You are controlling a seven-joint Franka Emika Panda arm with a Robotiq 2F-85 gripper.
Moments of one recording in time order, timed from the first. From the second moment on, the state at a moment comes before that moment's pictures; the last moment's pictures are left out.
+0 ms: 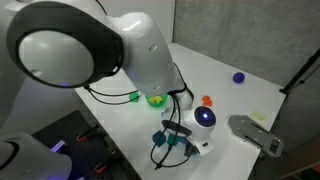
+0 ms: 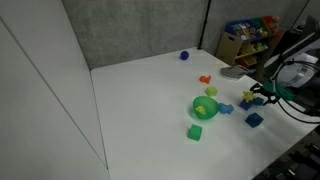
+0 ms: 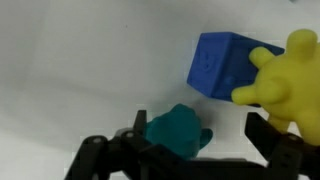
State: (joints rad) arm -0.50 0.79 -0.01 -2.00 0.61 2.81 0.08
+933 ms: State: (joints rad) arm -0.59 0.83 0.06 -2.00 0.54 2.94 -0.16
